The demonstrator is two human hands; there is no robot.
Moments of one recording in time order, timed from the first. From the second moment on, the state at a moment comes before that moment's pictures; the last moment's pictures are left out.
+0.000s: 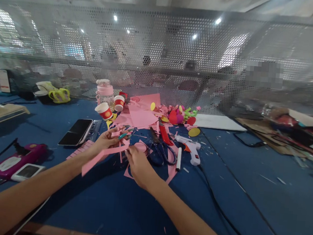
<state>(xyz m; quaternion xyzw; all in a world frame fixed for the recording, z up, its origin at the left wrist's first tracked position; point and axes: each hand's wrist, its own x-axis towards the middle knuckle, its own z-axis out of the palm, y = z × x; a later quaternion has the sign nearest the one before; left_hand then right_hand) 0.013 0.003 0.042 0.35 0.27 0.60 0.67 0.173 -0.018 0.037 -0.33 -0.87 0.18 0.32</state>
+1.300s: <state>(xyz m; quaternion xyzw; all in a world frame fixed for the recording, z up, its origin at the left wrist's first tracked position) -0.005 0.005 0.055 0.54 0.27 0.45 0.65 0.164 -0.019 0.047 -0.36 -0.52 0.63 0.45</state>
